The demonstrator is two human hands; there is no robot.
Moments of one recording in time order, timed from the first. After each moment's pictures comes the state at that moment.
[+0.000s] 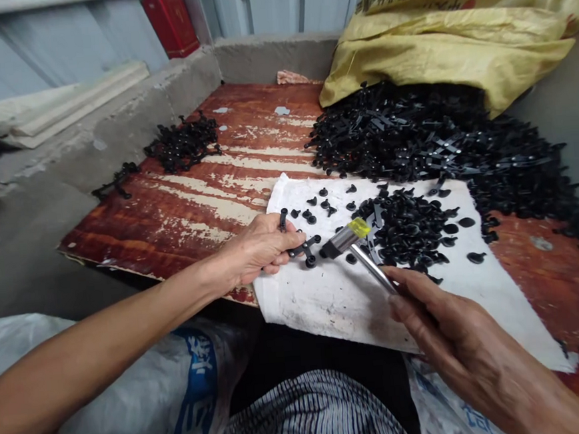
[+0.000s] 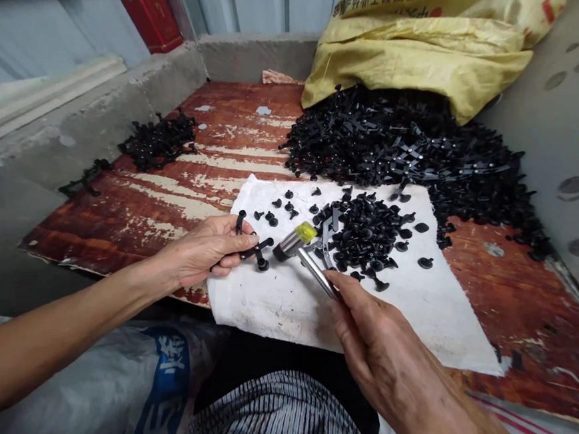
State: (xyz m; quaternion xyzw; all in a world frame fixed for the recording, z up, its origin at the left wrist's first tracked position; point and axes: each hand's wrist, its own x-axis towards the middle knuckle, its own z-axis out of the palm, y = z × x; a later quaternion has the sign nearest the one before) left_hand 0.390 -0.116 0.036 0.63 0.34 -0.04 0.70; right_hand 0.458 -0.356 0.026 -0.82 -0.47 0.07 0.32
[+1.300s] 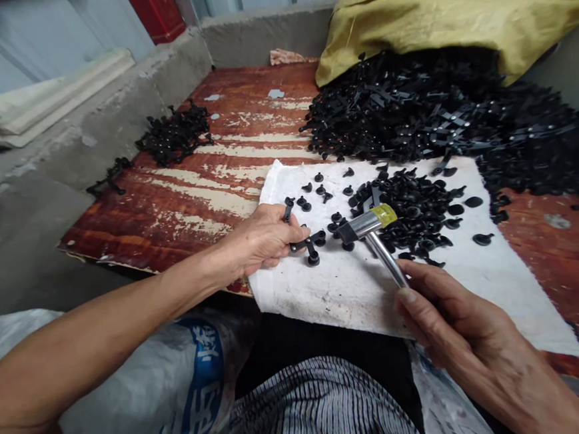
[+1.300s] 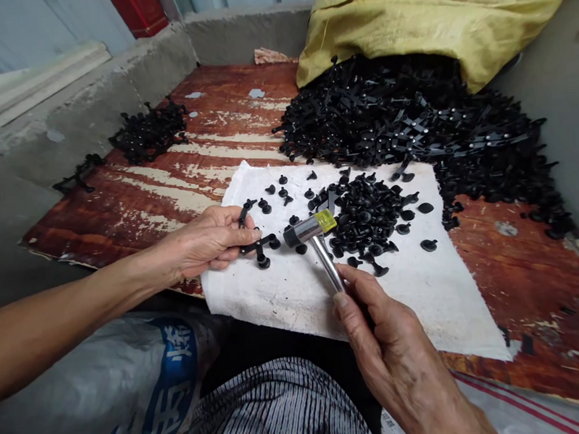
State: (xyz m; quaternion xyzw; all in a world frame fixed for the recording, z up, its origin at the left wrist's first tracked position) left_hand 0.403 -0.130 0.039 0.67 0.36 -0.09 0.64; right_hand 0.451 -0.365 0.014 -0.83 -0.35 0.10 0.43
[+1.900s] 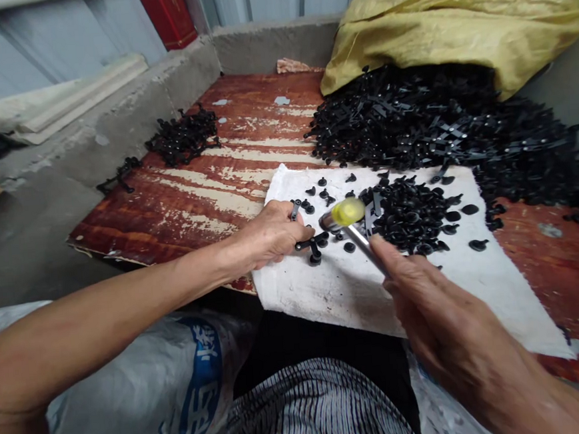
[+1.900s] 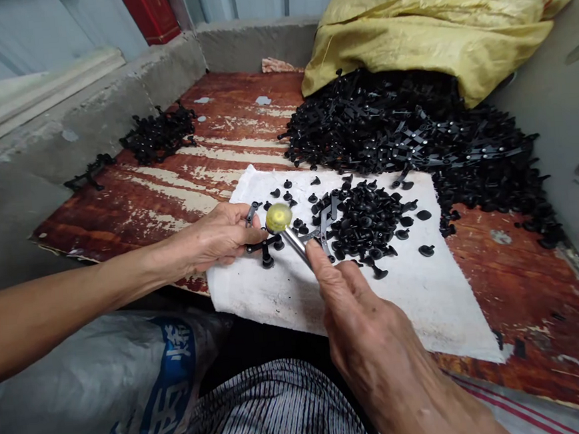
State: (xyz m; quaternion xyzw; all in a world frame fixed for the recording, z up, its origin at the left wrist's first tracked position) left_hand 0.406 -0.135 0.043 0.74 0.36 -0.07 0.57; right_hand 0.454 -0.359 0.014 -0.78 -0.55 -0.06 0.28
